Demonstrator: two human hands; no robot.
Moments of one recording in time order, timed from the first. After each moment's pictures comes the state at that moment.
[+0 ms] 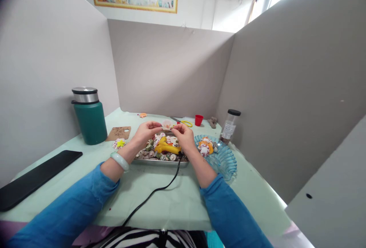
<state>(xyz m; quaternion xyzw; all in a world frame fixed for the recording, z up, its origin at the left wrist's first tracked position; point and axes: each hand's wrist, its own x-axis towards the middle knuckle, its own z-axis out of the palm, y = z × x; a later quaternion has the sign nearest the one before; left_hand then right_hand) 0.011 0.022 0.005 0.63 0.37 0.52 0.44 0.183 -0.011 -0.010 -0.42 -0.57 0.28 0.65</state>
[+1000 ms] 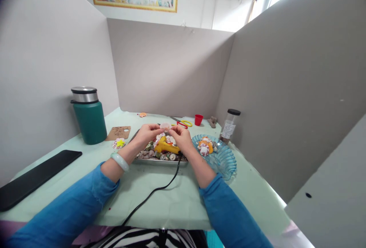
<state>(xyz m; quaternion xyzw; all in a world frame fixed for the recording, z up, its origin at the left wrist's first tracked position) 0.014 0.013 0.009 0.68 0.38 0.47 0.42 0.175 -0.020 -0.005 -0.40 -0.61 0.32 0.61</state>
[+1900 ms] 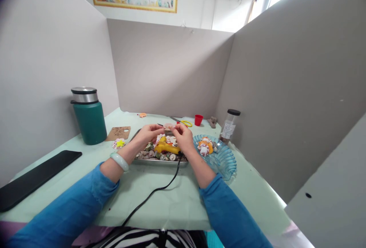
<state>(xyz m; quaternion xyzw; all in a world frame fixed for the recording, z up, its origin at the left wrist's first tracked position) 0.014 0.007 0.014 0.65 0.38 0.45 0.49 0.181 -0.013 -0.010 -0.43 -0.61 0.21 0.63</state>
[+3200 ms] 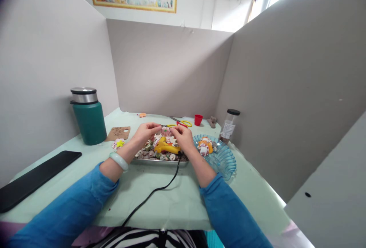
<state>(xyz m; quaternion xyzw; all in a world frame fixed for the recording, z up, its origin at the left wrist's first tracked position) 0.010 0.021 0.007 0.64 0.38 0.50 0.45 0.184 -0.016 -0.006 -0.46 -0.60 0.27 0.59</state>
